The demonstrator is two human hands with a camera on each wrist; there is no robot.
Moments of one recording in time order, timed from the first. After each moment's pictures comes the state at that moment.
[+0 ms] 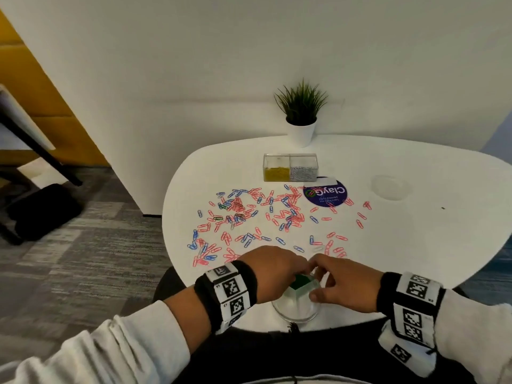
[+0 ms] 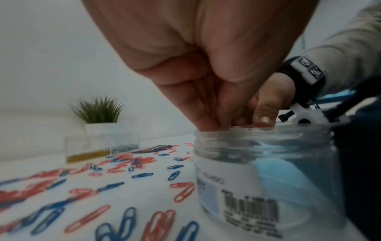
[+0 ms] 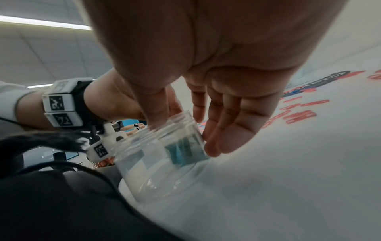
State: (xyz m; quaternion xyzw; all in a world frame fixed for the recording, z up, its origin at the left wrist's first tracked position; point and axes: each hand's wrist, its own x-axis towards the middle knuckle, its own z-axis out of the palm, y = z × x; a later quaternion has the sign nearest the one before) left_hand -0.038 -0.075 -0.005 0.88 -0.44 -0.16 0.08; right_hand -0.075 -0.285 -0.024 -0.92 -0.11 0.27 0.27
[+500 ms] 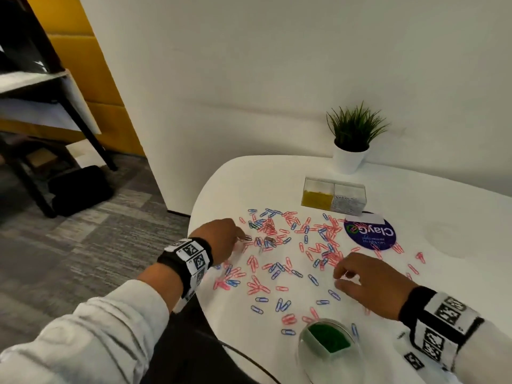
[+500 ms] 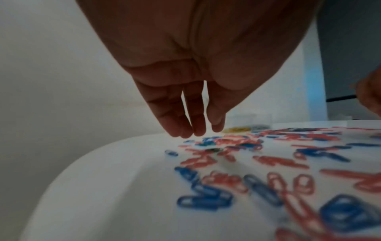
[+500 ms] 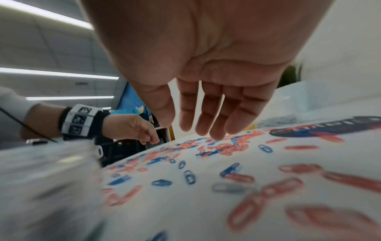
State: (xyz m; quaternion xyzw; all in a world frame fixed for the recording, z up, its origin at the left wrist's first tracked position) left_hand 0.094 0.068 -0.027 0.98 -0.12 -0.13 0.05; right_hand 0.020 -0.275 -0.018 -0.96 -0.15 0.16 0.20
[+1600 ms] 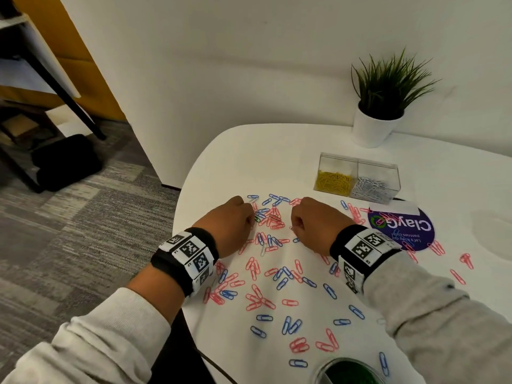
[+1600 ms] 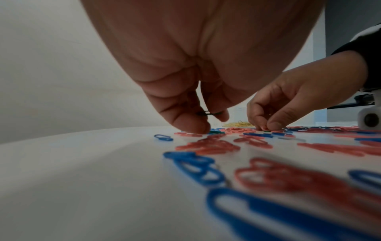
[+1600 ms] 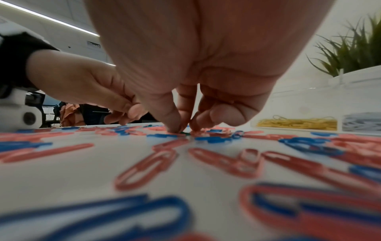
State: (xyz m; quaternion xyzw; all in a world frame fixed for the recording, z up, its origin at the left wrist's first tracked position) left_hand 0.144 0.052 -0.064 0.97 -0.15 -0.08 0.15; right_hand 0.164 -0.175 -0.057 -0.96 -0.21 0.14 0.11
